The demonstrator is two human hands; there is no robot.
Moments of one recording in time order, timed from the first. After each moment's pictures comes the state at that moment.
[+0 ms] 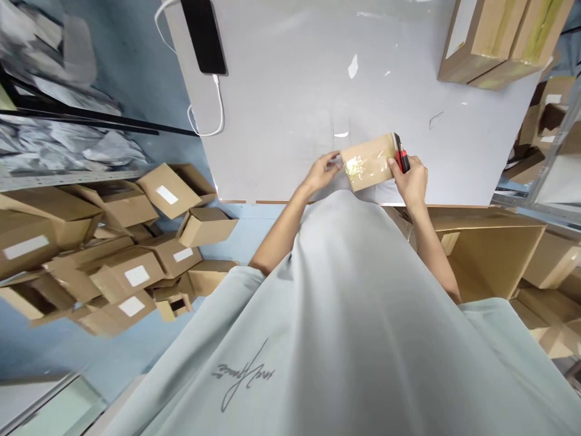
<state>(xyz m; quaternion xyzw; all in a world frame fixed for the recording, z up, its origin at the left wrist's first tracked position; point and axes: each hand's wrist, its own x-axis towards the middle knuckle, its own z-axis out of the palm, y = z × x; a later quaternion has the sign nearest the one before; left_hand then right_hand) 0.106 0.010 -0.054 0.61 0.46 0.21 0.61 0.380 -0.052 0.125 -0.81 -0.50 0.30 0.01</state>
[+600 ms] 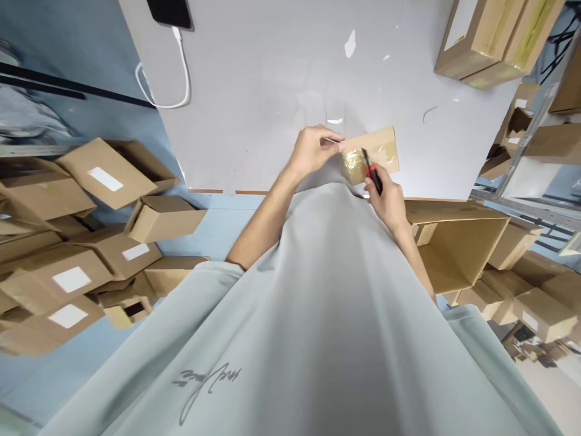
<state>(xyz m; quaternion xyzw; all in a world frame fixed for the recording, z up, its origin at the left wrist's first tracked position) 0.109 0.041 0.008 0.58 0.44 0.27 0.63 0.309 -0.084 0.174 -0.76 -0.49 0.41 -0.02</state>
